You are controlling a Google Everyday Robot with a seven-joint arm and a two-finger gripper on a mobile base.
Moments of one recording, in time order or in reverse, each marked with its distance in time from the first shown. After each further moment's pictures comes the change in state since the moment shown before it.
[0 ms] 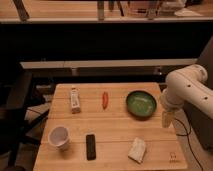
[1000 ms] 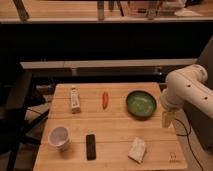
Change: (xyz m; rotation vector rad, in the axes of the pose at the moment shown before) arm 0.000 -0.001 0.000 0.002 0.004 -0.004
